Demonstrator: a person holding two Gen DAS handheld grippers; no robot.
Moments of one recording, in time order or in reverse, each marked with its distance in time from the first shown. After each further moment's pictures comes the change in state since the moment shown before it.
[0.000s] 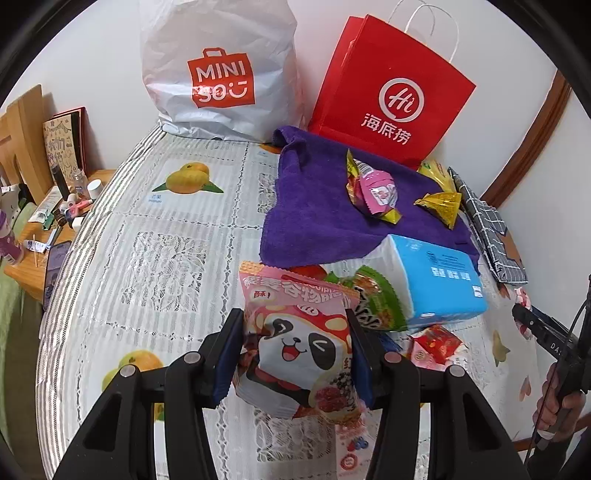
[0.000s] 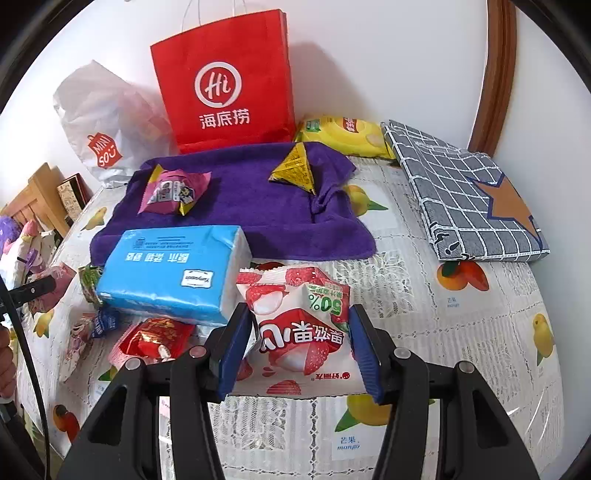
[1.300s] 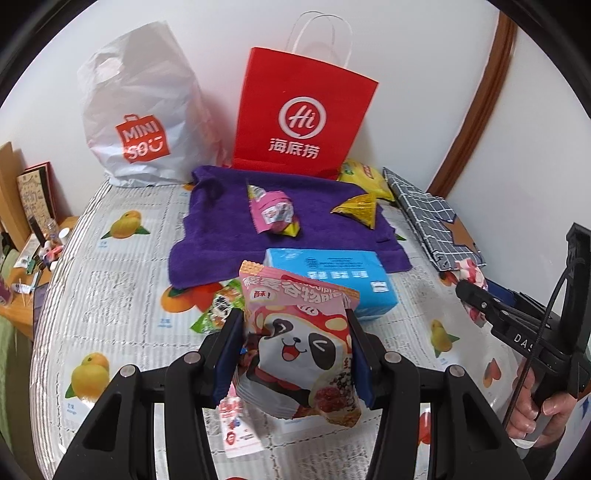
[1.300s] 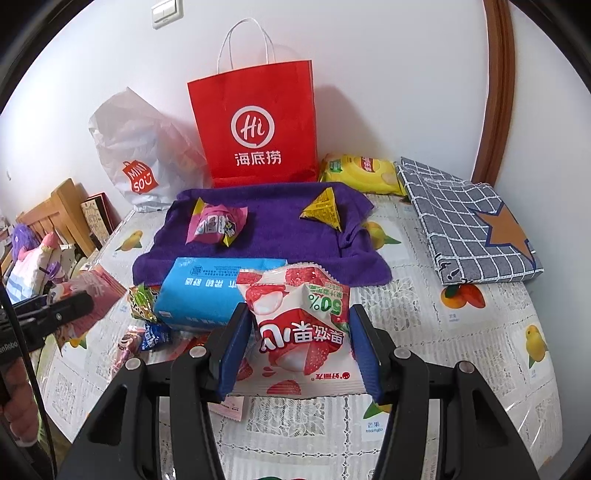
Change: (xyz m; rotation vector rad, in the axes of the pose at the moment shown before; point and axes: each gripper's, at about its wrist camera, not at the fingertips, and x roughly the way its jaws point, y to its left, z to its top) left arm -0.052 -0.102 -0.010 0.139 -0.079 -0.085; right arm -0.058 0.024 0.009 -0.003 -0.103 0.046
